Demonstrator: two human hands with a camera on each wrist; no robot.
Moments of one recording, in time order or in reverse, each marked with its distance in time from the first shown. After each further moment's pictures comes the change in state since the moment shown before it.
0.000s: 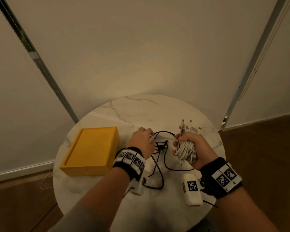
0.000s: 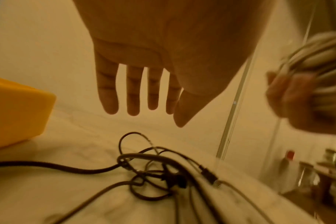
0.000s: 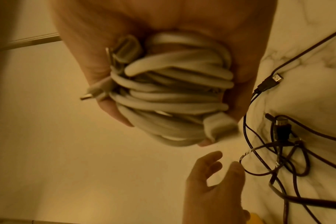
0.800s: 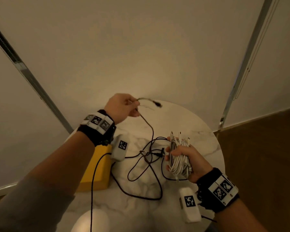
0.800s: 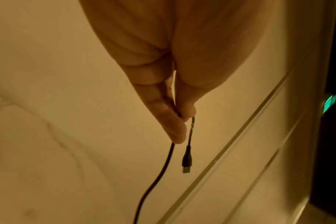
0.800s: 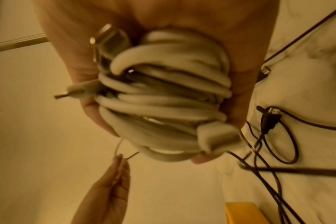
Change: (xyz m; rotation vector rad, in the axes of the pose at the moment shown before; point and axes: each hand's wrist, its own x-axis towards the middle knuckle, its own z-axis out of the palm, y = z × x) left_hand 0.072 0.010 -0.131 -0.672 0.072 0.051; right_hand 0.007 0.008 -0.005 -0.008 -0.120 0.073
